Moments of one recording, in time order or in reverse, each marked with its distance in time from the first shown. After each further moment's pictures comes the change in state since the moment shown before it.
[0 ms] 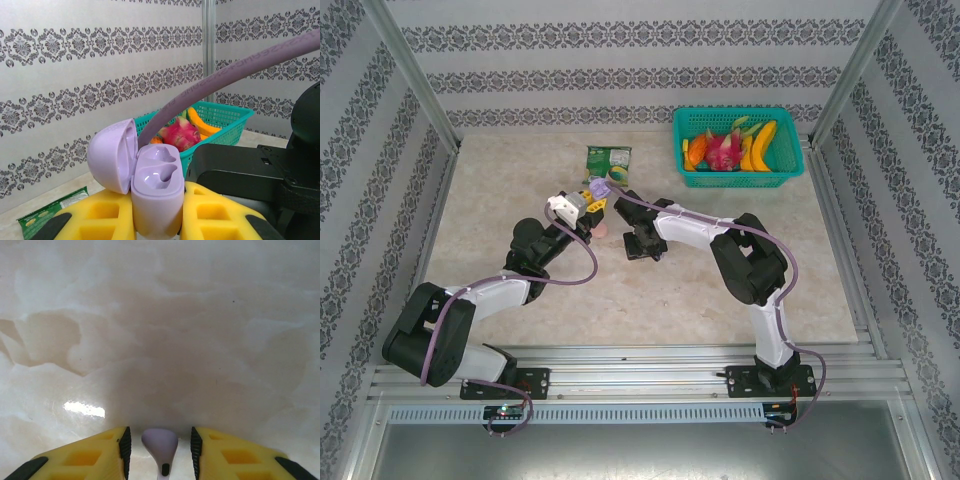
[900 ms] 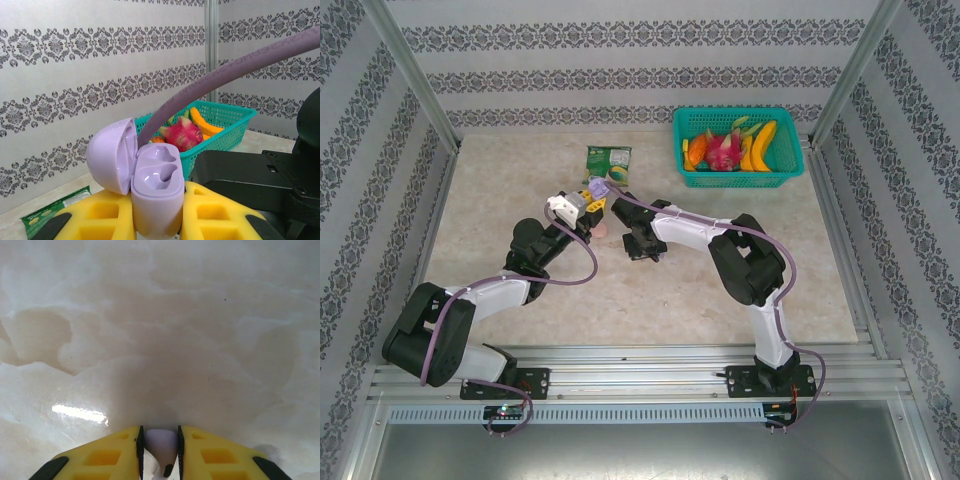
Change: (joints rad) left arm 0.000 0.000 -0.002 0.001 -0.008 0.003; right arm 0.016 0.003 0.004 -0.014 0.052 0.001
